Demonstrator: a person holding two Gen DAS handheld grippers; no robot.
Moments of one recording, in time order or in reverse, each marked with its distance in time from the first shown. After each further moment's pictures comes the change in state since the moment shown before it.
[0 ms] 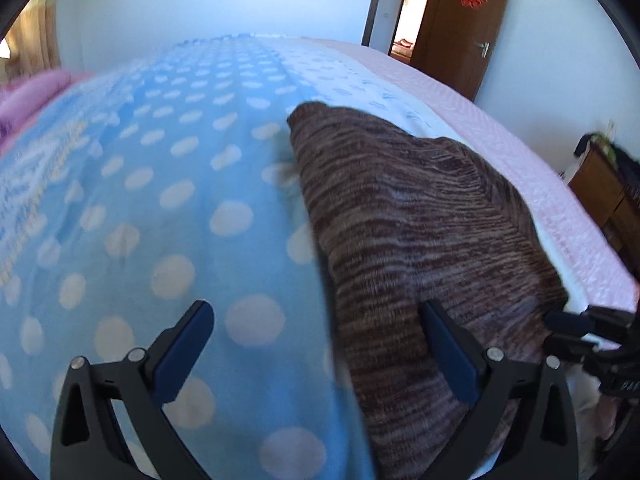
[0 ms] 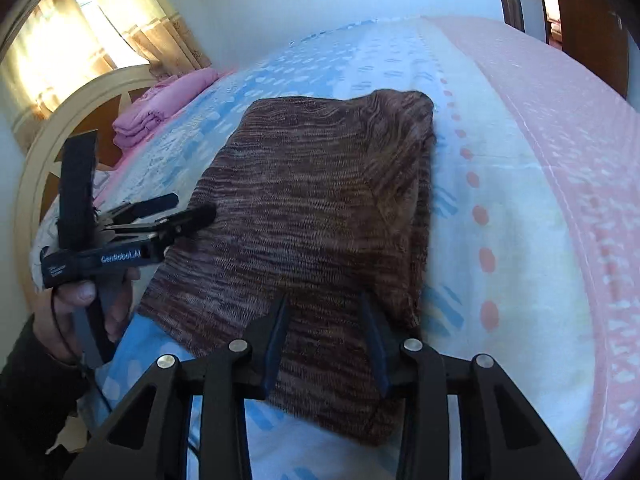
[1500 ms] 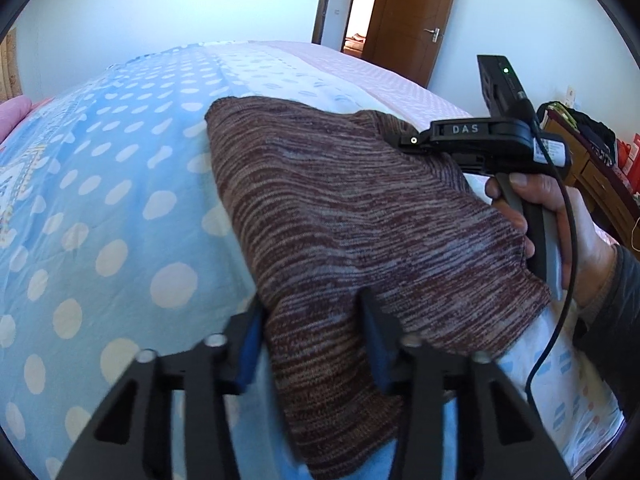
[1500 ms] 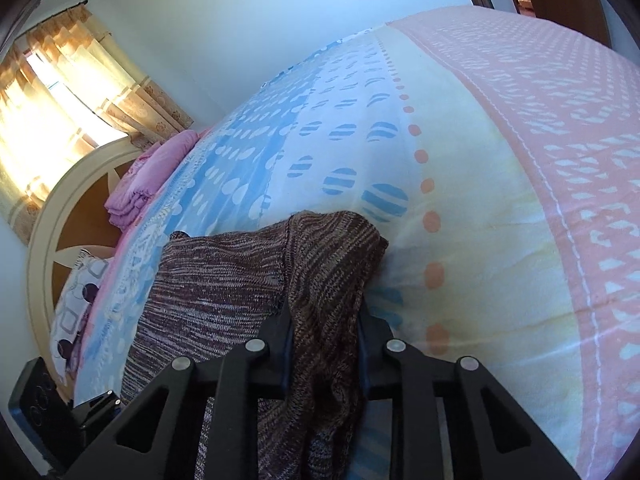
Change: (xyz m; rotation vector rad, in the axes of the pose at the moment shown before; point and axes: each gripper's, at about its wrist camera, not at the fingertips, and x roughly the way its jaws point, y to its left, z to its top) left arm -0.024 -0.051 -0.027 0.142 -0.001 -0.085; right arm 0.075 -0.083 0.116 0.190 -0.117 0.071
